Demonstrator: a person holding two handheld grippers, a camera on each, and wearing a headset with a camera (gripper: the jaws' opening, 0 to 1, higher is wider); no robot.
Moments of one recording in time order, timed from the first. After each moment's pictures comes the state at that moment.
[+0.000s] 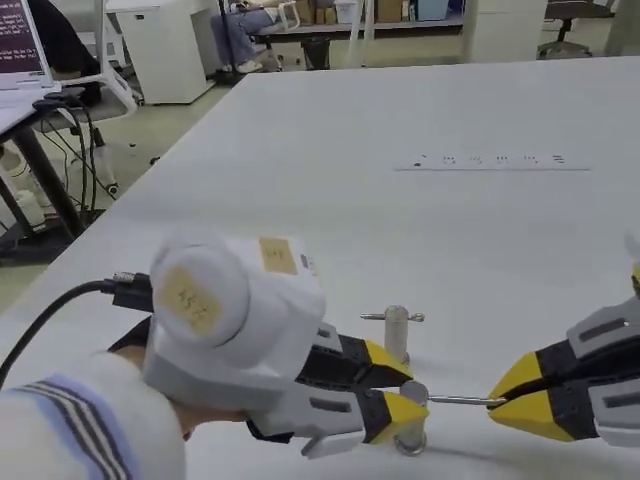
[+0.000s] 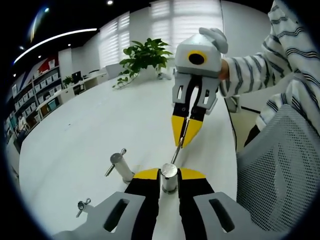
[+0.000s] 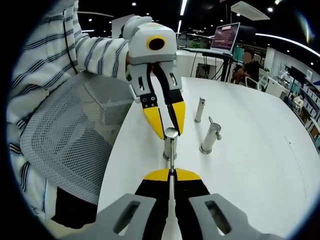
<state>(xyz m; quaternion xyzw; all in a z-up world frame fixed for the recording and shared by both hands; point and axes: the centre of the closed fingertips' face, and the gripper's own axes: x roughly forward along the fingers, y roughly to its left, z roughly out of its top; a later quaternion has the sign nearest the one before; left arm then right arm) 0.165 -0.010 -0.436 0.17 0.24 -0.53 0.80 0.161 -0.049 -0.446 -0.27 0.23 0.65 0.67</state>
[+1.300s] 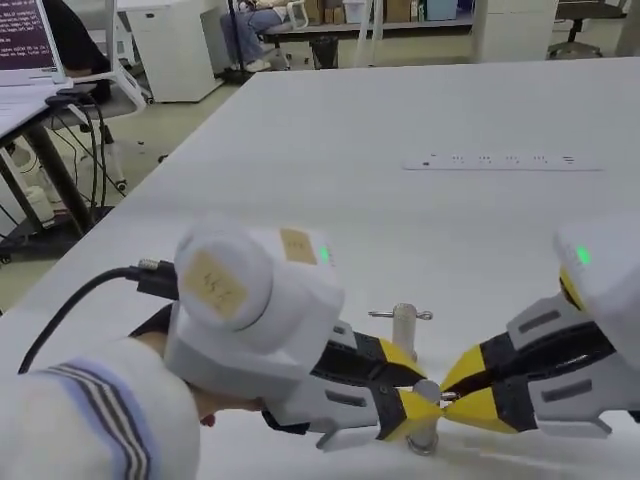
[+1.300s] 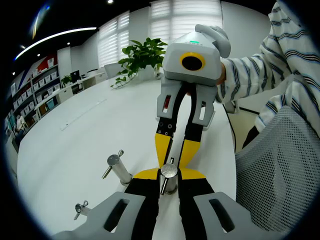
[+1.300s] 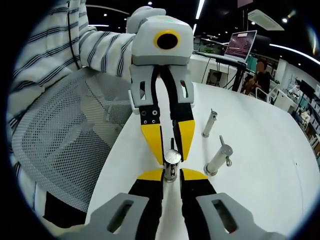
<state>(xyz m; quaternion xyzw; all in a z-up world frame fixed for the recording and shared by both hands) 0.163 -0.014 -0.439 0.17 0.24 -0.54 0.79 0.159 -0.010 -0.452 -0.28 0.20 0.69 0.64</state>
